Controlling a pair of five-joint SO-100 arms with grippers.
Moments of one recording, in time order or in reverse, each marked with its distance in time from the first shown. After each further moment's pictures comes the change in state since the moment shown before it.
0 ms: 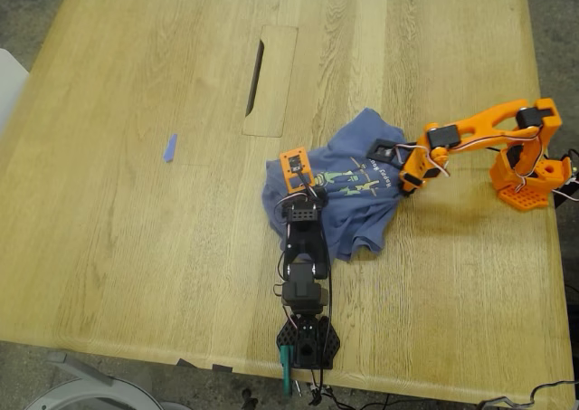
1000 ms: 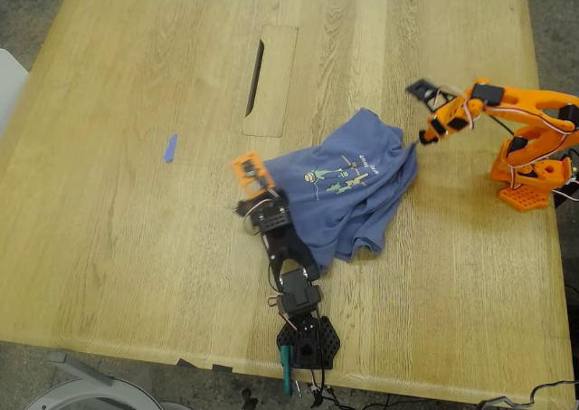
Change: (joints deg) arm 0 -19.9 6.8 0.0 -1.3 4.0; arm 1 36.9 33.4 21.0 -12.1 -8.3
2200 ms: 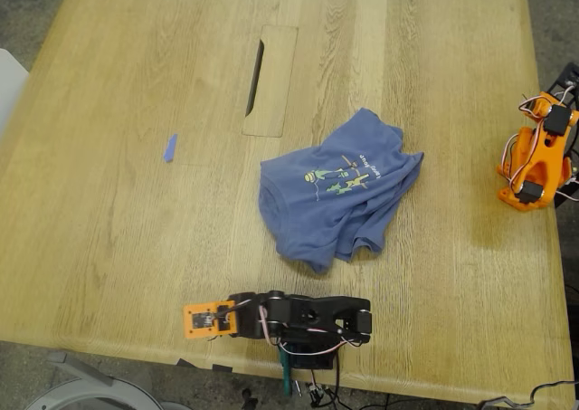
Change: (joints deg) arm 0 -64.2 89.0 43.7 50.2 -3.9; arm 1 82.1 62.8 35.7 14.0 -10.6
